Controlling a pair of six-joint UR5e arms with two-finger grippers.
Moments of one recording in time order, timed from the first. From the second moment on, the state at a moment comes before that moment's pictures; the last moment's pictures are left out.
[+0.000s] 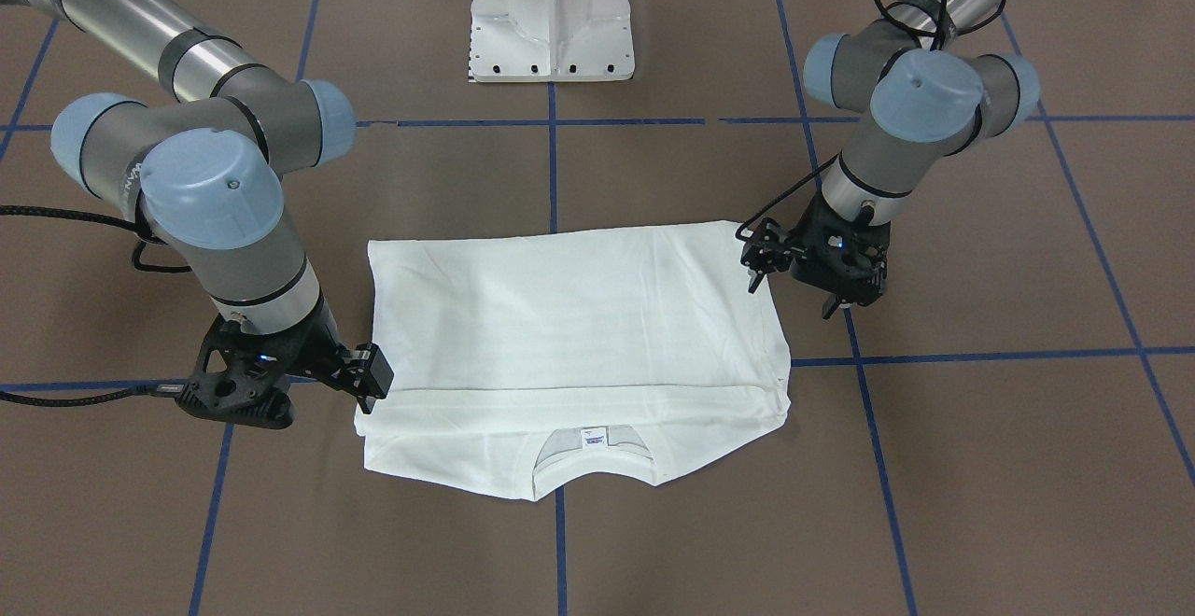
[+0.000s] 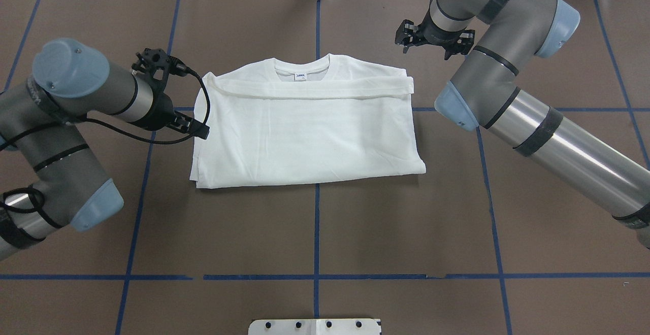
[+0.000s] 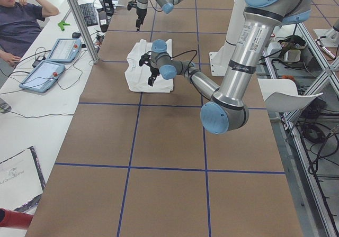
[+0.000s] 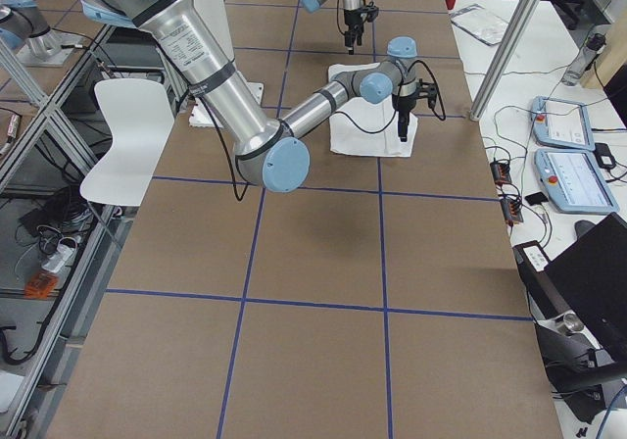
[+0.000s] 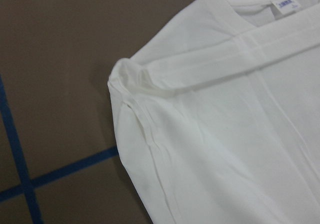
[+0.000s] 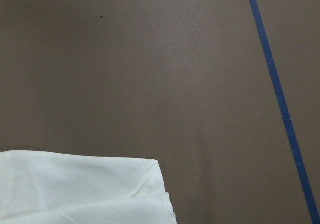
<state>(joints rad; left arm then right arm) -0.71 -1.91 -1.76 -1.96 -2.01 -0.77 0.88 -0.87 1.44 -1.44 1.94 1.11</state>
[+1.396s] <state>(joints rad) -0.58 -1.89 -1.73 -2.00 -1.92 -0.88 0.88 -0.87 1.45 -1.44 1.94 1.10</state>
